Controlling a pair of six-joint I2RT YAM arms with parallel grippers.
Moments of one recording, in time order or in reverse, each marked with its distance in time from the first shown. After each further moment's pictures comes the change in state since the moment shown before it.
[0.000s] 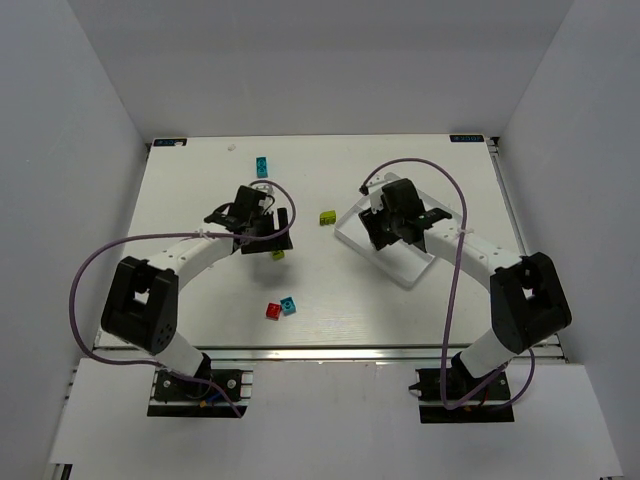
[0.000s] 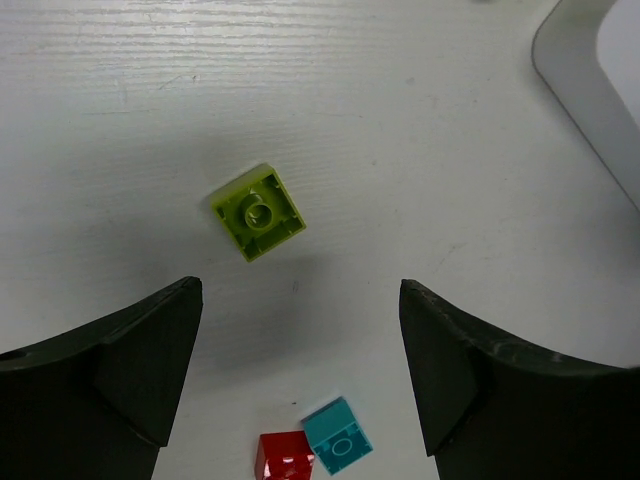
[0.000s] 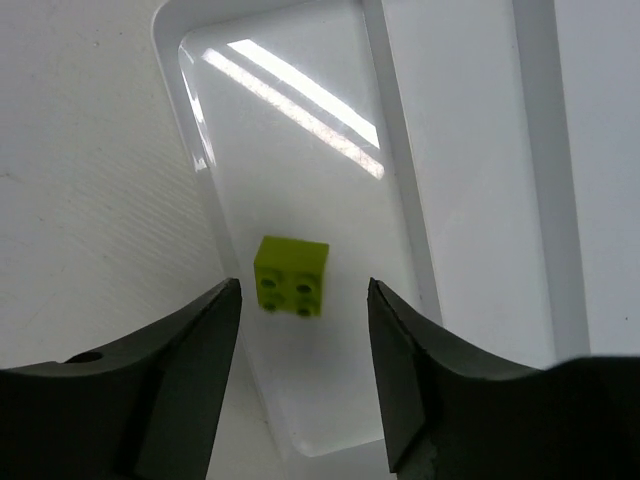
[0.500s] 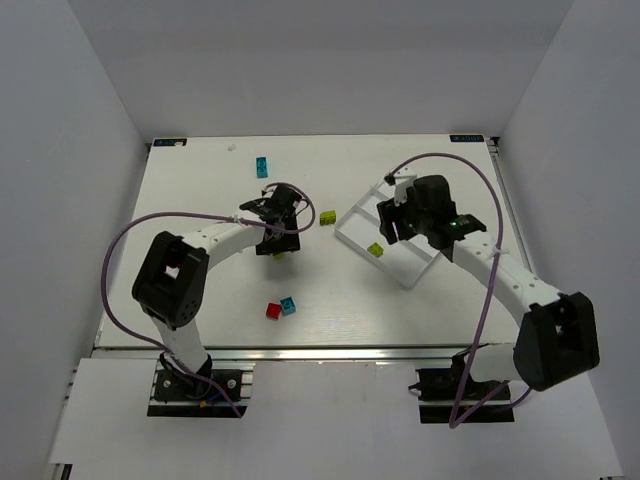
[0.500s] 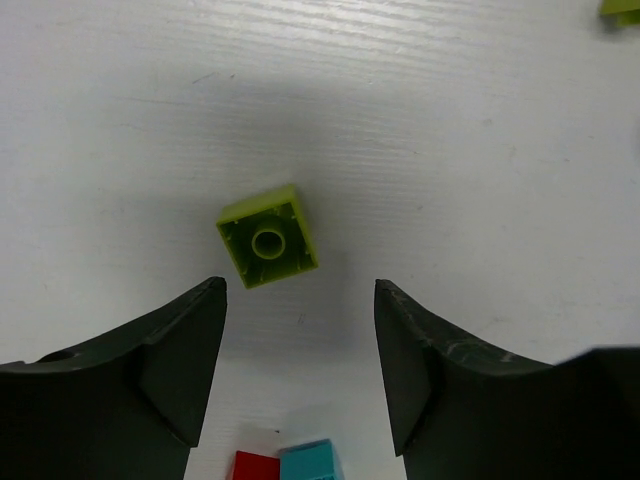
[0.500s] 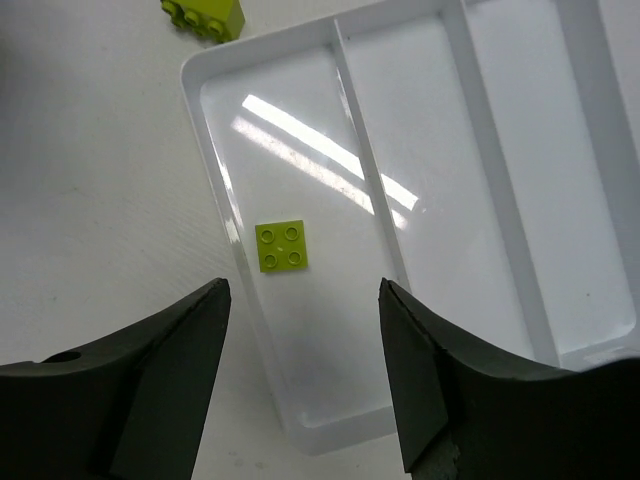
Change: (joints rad) left arm -0.140 0.205 0.203 -0.187 -0.310 -0.161; right arm -0.082 -0.180 -0.058 0.002 -0.105 0.027
